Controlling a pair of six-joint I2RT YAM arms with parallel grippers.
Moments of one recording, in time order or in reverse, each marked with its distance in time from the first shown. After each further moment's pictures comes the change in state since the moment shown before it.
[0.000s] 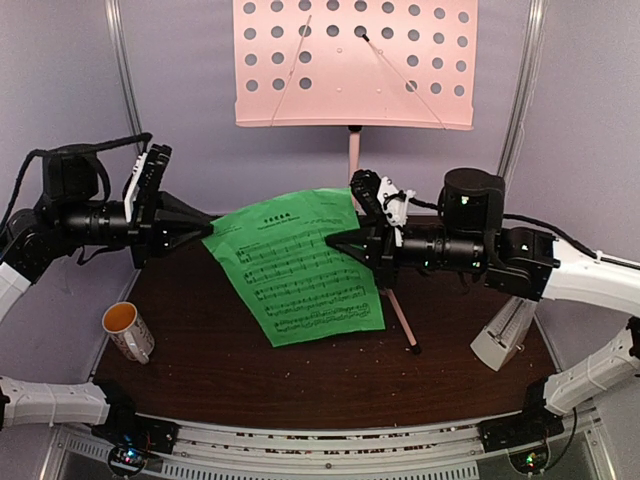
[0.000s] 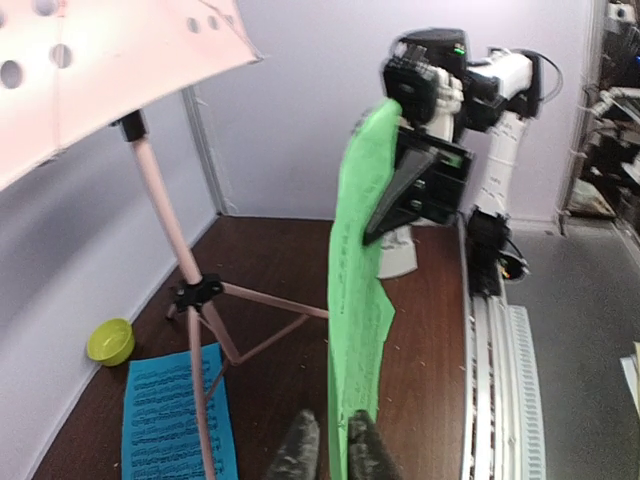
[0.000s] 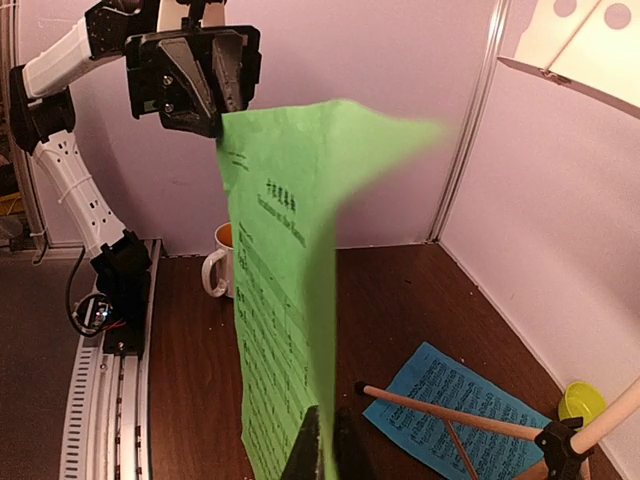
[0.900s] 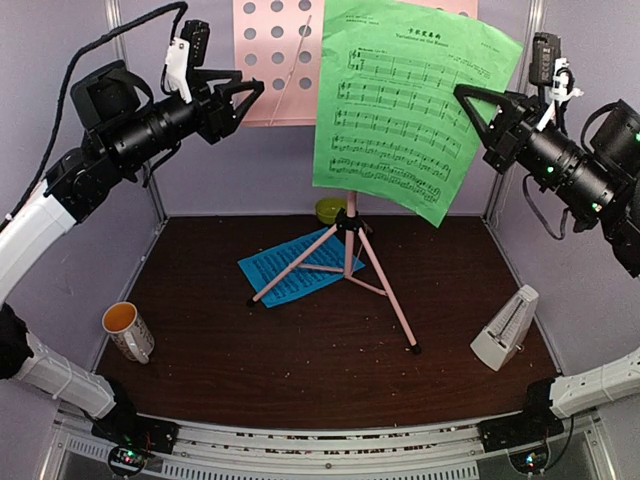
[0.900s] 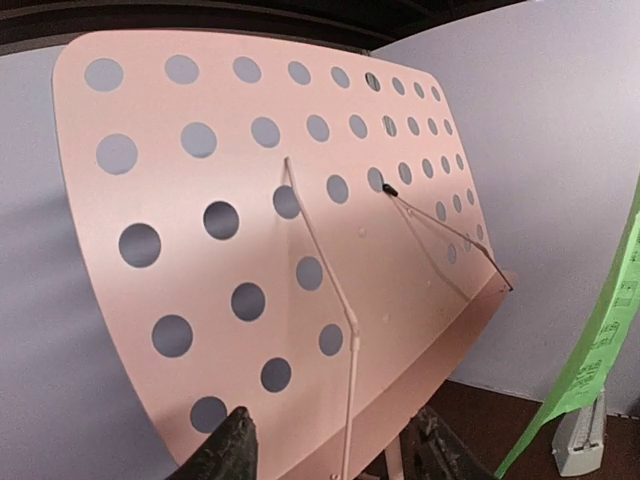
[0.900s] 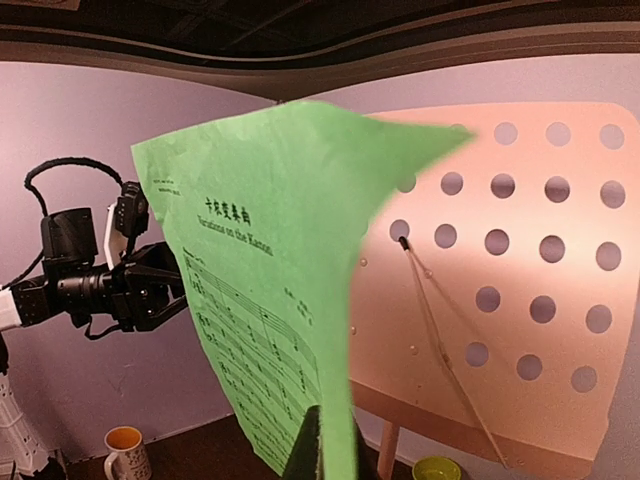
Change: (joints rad) left arm -0.176 0.370 0.359 0.523 -0.669 -0.119; right arm -0.026 -0.264 0.256 -0.054 0.412 0.074
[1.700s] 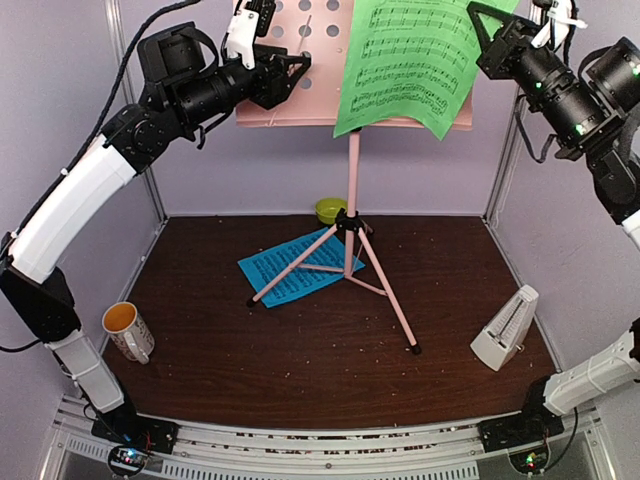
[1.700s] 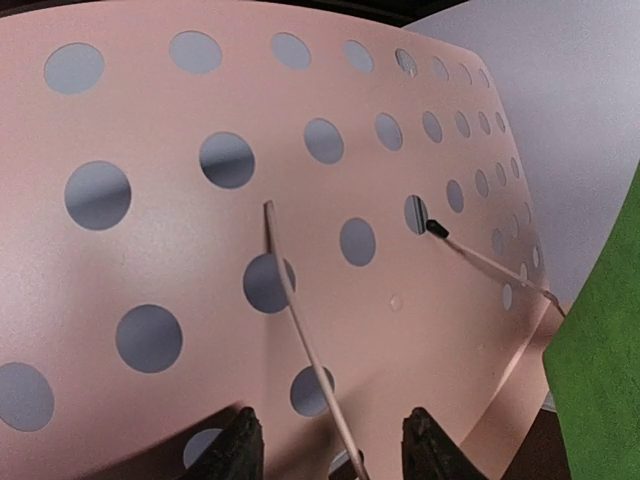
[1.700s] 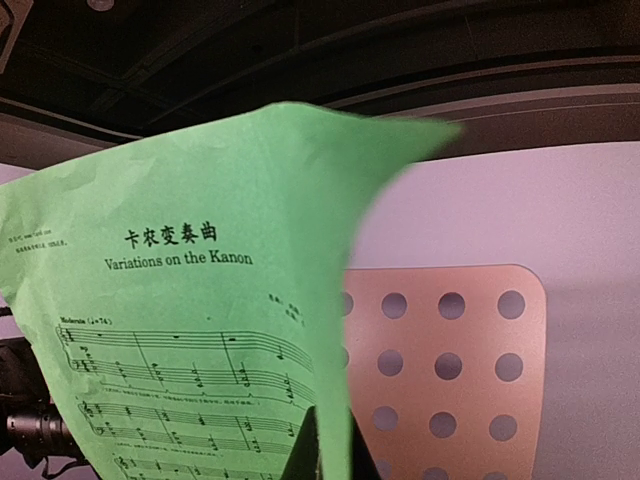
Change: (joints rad) left arm -0.050 0.379 0.488 -0.129 -0.110 0.046; right arm -0.106 0.241 0.351 0.138 0.101 -0.089
